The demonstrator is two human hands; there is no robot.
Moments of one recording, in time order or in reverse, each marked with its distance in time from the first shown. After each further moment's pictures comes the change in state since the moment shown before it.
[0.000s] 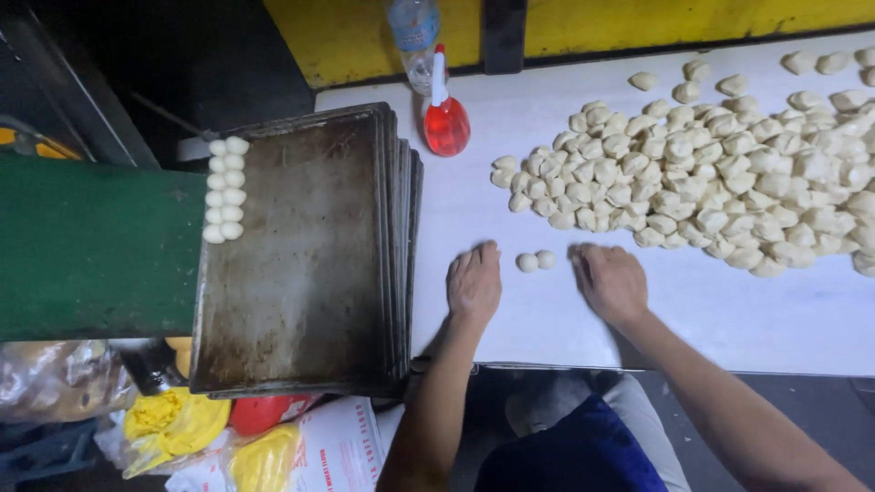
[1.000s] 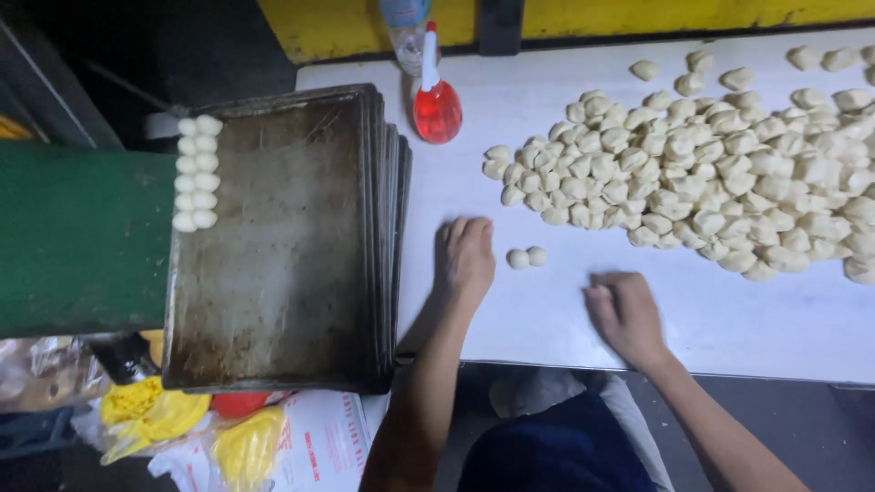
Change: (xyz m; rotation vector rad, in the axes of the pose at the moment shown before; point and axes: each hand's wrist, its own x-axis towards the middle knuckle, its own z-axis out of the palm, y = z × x) left_hand 0.045 0.006 -0.029 -0.277 0.141 -0.062; right_hand -0.053 0.009 -0.038 0.559 -0.062 0.223
